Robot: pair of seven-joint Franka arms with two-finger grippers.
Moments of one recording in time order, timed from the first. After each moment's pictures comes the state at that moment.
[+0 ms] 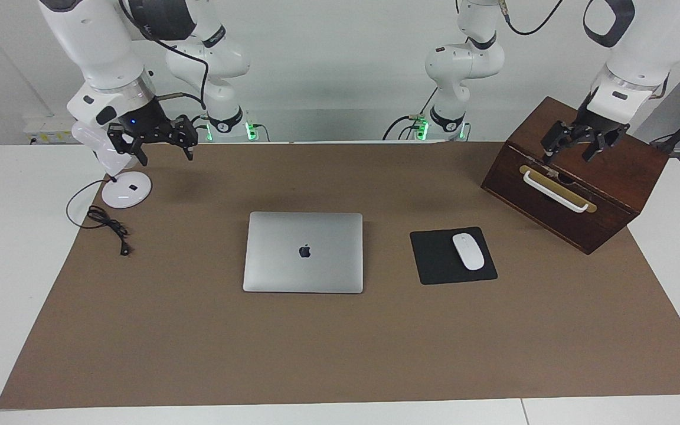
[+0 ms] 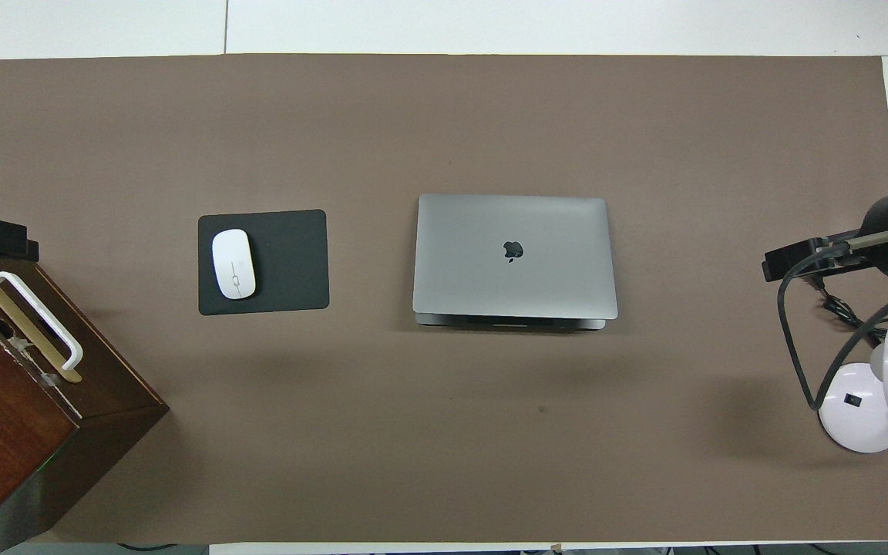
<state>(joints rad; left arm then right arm) 0.04 -0.07 -0.01 -1.69 -0.02 1.63 0.02 0.07 -0.09 -0.03 -1.73 0.02 1.60 -0.07</state>
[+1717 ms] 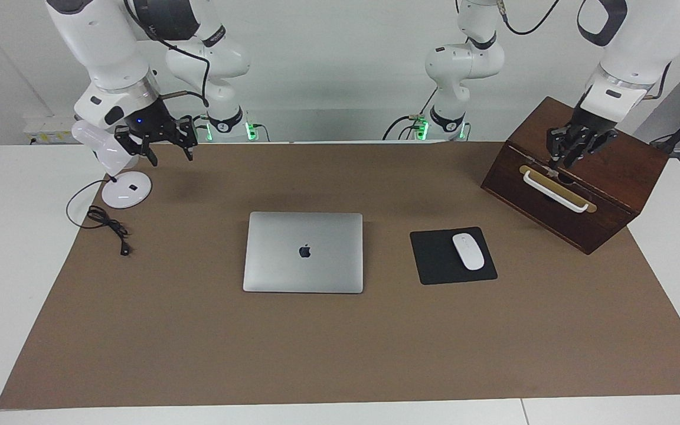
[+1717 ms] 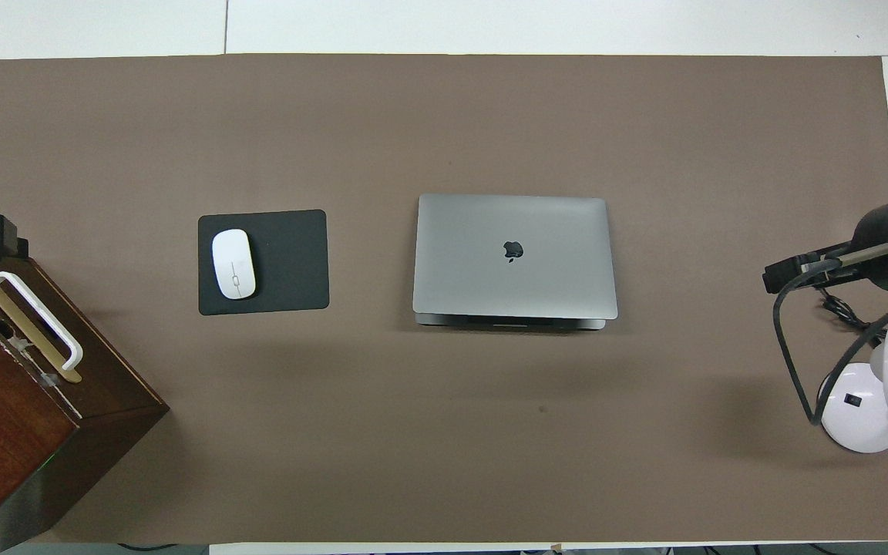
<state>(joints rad) 0.03 -0.07 -0.02 -1.69 -0.02 1.65 0.01 0.08 -0.11 -0.02 -1.77 0.02 1.60 -0.09</state>
